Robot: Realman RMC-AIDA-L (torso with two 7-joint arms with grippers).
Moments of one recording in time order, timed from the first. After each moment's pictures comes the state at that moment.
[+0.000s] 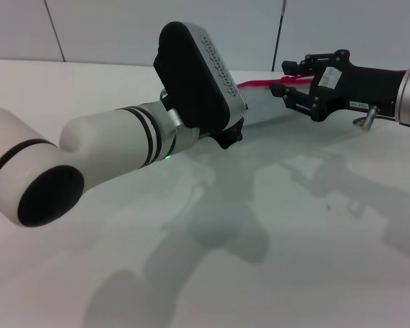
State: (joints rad) left arm -0.45 -2.03 -1.13 -1.30 2.74 -0.38 0.56; right arm 0.73 2.02 -1.04 -0.61 1.47 1.13 -2.02
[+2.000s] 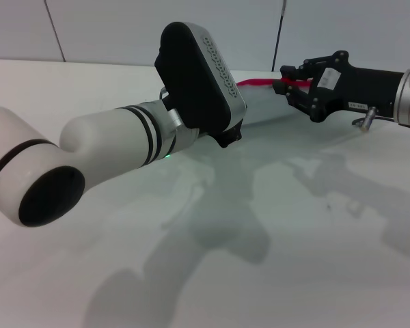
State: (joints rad) left arm -0.45 -2.03 -1.14 -1.30 2.76 -0.38 0.56; right arm 0.73 2.03 -1.04 -0.60 1.47 1.12 -2.02
